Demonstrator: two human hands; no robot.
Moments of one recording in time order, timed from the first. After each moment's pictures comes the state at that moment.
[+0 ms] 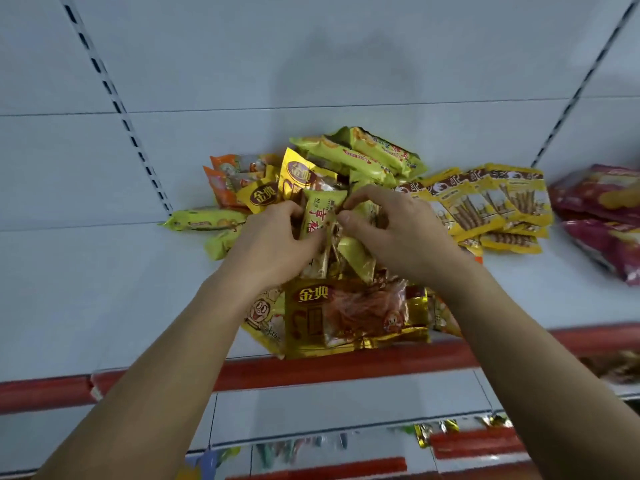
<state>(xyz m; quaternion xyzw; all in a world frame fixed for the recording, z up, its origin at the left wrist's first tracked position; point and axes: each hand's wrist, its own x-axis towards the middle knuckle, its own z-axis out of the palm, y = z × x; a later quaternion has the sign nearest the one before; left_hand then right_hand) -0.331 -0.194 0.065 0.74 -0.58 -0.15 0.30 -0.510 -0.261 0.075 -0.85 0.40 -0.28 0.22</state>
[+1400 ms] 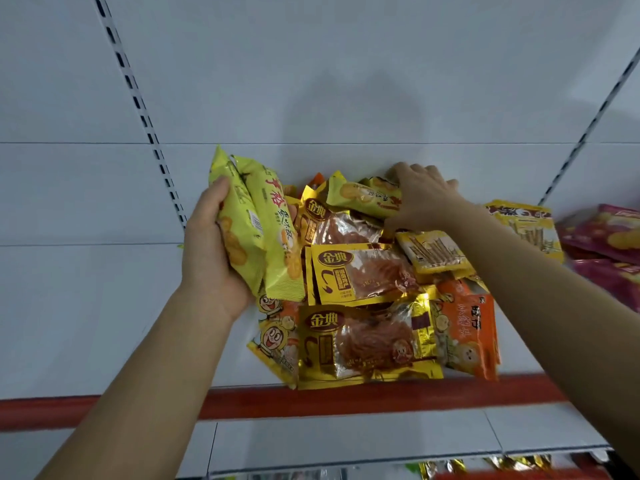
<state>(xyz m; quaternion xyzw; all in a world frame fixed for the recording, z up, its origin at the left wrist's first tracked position) -0.296 -0.176 0.096 0.34 -0.20 -0.52 0.76 -0.492 -0.388 0.102 -0.87 0.49 -0.07 0.01</state>
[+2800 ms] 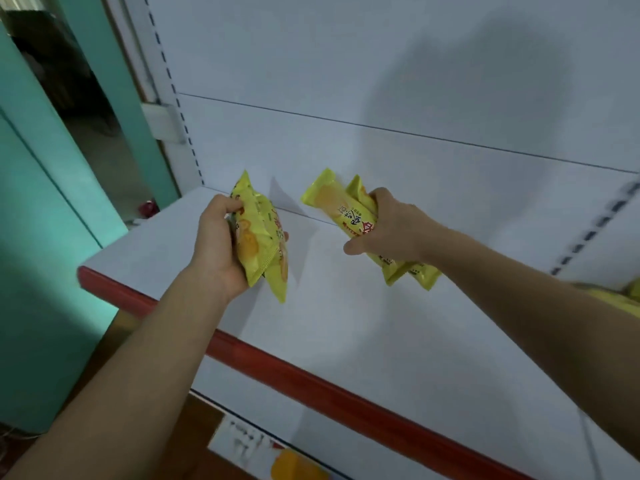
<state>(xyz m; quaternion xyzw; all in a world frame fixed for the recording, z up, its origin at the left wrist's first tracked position) 0.199 0.076 0.051 0.46 -0.02 -0.38 0.80 0.061 -0.125 0.076 -0.92 0.28 -0.03 0.27</state>
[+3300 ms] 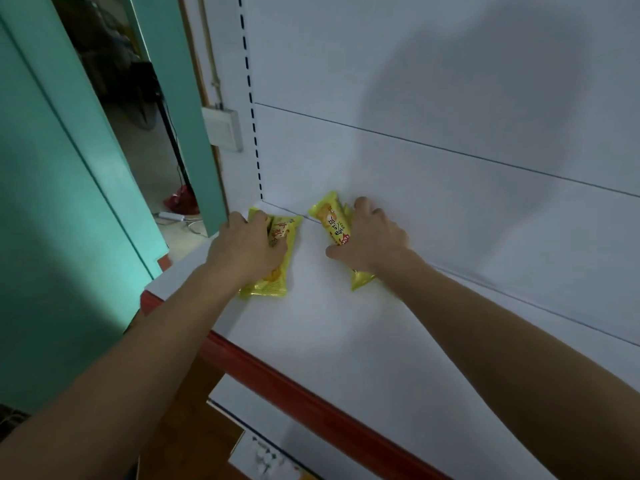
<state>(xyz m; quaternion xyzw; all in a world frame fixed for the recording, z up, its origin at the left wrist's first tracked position) 0.349 0.112 0.016 0.95 -0.27 -0.02 0.16 0.240 -0.060 0.034 -0.94 0.32 -0.06 0.14</state>
